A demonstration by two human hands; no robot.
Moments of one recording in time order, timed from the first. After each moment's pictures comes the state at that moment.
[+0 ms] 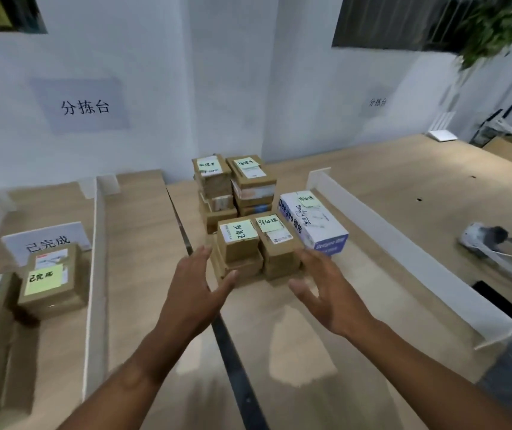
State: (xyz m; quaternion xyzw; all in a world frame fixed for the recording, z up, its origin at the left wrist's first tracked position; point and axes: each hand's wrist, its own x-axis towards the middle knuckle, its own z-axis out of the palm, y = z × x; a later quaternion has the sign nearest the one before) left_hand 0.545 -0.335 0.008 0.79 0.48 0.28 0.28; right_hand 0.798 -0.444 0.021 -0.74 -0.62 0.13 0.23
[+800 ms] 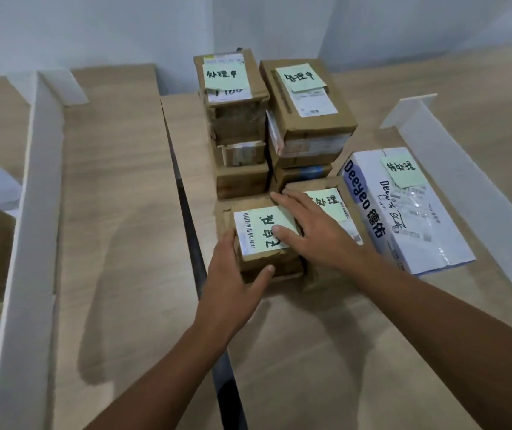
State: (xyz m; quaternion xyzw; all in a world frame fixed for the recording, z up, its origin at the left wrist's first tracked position) left_hand 0.661 -0.150 -0.167 0.66 0.56 0.26 0.43; right_hand 0.876 -0.113 -0.138 -0.66 -0.69 0.26 0.13
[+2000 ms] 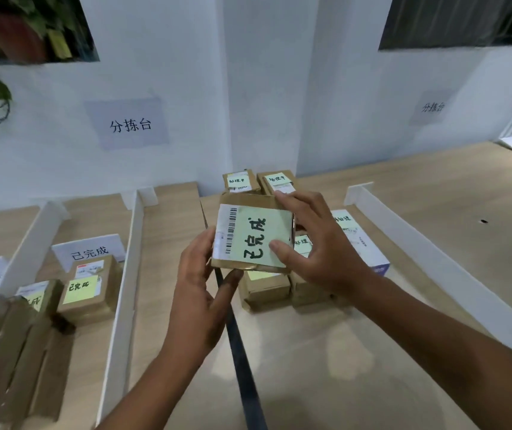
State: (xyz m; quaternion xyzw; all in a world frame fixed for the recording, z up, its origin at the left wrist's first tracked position) left_hand 0.568 -0.322 0.057 0.70 0.41 0.51 0.29; right_hand 0.794 -0.329 0.110 -0.50 -0.74 0.11 0.44
